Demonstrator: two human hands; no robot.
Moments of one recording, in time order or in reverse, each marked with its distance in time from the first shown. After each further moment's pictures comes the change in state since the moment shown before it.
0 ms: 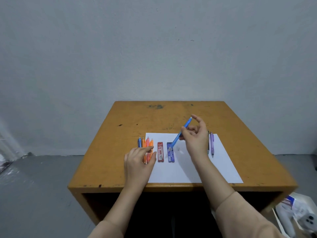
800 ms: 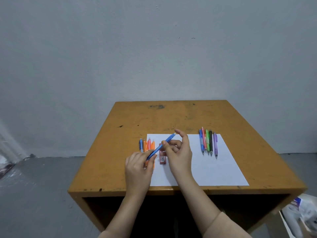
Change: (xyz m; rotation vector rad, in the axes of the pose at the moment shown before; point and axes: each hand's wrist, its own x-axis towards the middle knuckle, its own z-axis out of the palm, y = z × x) left_hand -0.008 -0.005 0.000 -0.008 0.071 0.124; right_hand -0.049 0.020 0.034 0.078 -0.131 0.081
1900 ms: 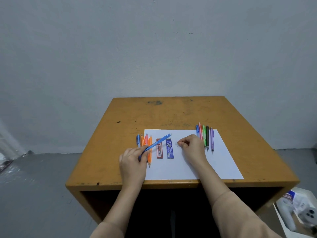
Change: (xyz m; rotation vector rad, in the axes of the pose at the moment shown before) left_hand 0.005 0.001 -0.002 0.067 -0.107 -0.294; right_hand 0.055 0.029 -0.059 -0.779 -0.042 0.009
